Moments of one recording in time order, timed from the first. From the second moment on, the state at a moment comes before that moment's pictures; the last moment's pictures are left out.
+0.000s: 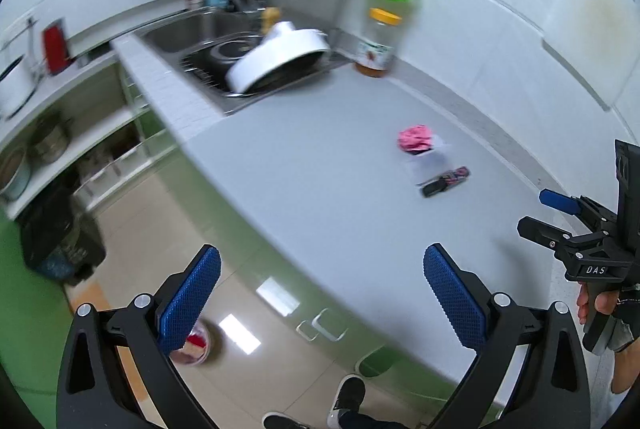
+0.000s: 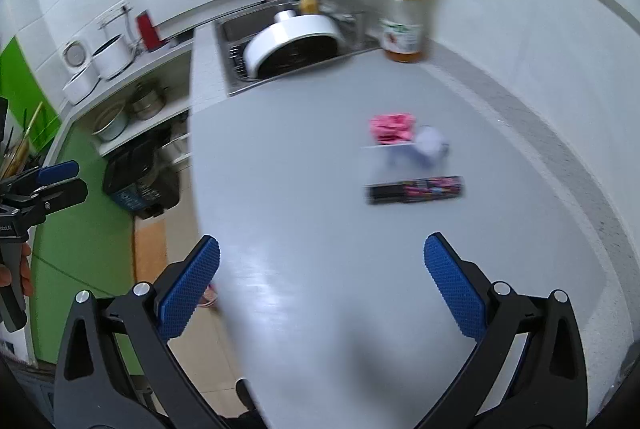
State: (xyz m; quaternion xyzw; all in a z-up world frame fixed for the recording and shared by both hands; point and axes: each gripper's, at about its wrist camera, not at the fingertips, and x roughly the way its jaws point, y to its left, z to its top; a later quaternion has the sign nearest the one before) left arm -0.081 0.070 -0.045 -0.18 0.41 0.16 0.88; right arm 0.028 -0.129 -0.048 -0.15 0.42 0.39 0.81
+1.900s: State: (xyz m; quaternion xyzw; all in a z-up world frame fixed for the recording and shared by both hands) left arm 0.251 0.054 -0.146 -0.15 0.51 -0.05 0.84; right arm 0.173 -0.132 -0.128 -0.09 0.51 0.30 0.80
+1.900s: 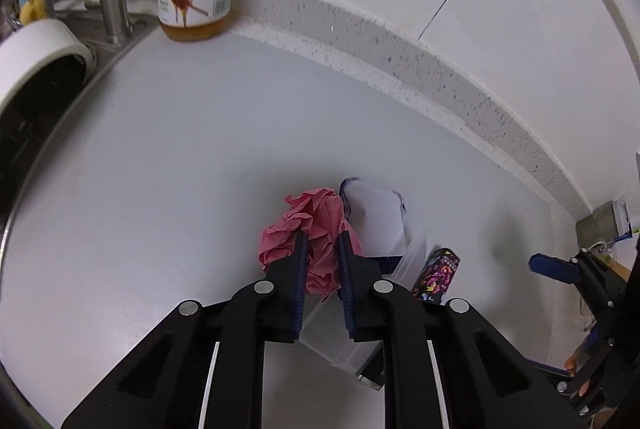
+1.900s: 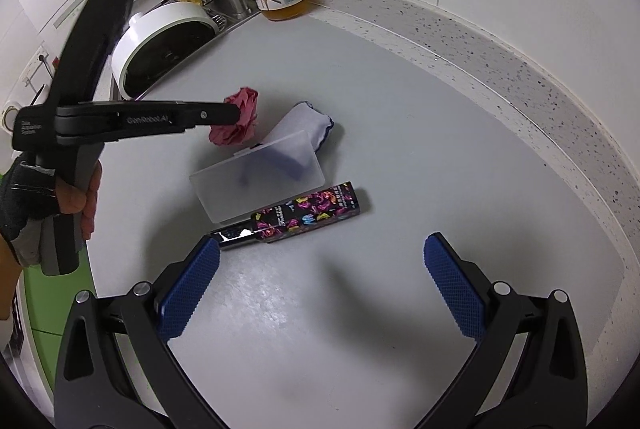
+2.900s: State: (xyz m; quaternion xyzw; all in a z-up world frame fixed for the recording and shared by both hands) left arm 0.179 0.099 -0.102 -0.18 0.47 0.01 0.86; right arm 0.221 -0.061 -0.176 -0.13 0.51 0.43 0.73
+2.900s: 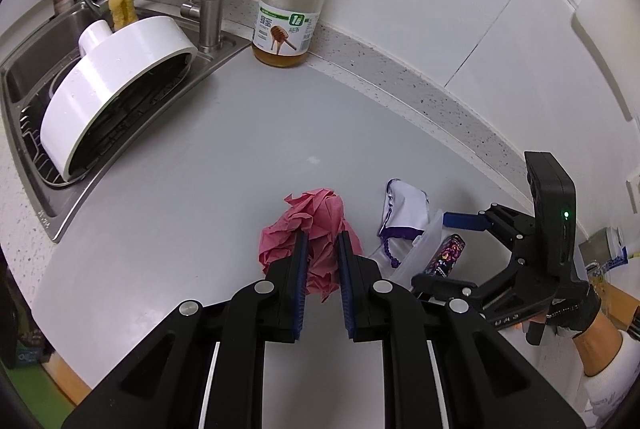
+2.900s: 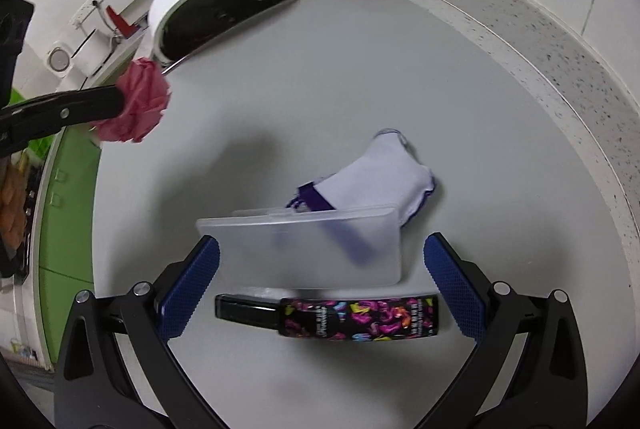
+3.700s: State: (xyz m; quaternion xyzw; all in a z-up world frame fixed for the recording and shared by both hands) left arm 0.158 0.089 -0.086 -0.18 0.46 0.00 0.87; right arm 0.183 -0.071 -0.116 -0.12 0.47 0.48 0.73
